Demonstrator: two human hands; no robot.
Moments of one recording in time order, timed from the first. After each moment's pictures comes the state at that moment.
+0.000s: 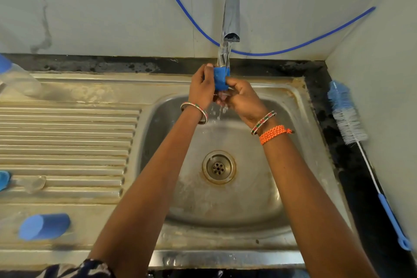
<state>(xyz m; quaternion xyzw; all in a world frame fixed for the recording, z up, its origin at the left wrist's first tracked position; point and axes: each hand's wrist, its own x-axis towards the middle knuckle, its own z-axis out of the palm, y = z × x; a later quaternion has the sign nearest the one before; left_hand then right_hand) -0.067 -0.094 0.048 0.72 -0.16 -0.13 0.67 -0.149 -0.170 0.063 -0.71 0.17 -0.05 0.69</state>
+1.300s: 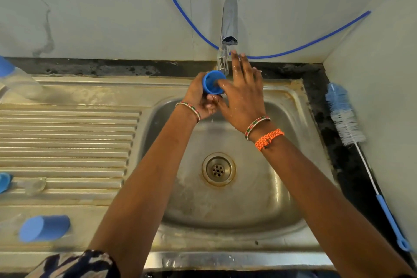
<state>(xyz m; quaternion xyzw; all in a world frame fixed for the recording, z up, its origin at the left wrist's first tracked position) -0.060 -0.082 0.053 0.47 0.06 -0.47 0.74 -0.155 -0.165 0.066 -0.98 0.13 -0.16 0.03</state>
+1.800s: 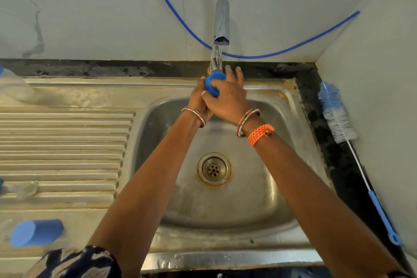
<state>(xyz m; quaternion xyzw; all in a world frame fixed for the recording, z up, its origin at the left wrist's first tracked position) -0.071 -0.101 0.032 0.44 0.06 -0.41 0.79 -0.141 -0.154 0.074 -0.93 0.22 -0.07 0.28</state>
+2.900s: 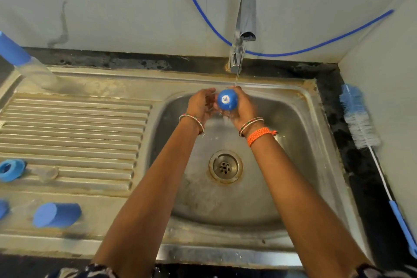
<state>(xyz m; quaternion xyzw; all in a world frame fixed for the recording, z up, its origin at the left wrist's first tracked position) -0.065 -0.064 0.017 0.57 0.09 -0.35 0.74 -0.122 -0.147 0.018 -0.44 0.35 -0.15 0.81</state>
